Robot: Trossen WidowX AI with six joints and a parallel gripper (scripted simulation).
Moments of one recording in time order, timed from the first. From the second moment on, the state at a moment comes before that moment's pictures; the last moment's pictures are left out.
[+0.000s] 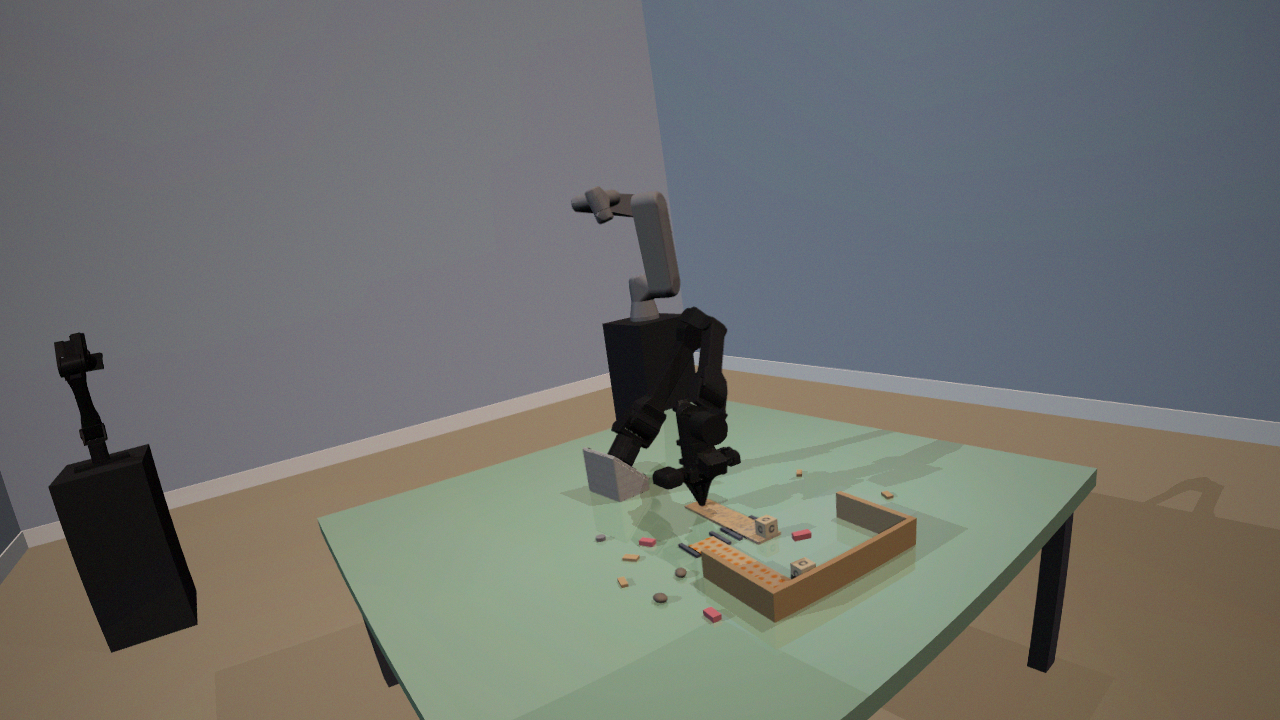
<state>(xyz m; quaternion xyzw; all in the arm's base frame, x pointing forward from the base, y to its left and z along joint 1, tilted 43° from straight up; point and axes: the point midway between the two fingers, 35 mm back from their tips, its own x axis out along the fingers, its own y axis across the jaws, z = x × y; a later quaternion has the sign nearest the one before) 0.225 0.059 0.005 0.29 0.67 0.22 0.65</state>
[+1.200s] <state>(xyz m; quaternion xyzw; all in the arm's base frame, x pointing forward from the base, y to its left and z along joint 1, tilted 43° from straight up) 0.227 0.033 0.032 0.29 0.68 0.22 0.64</state>
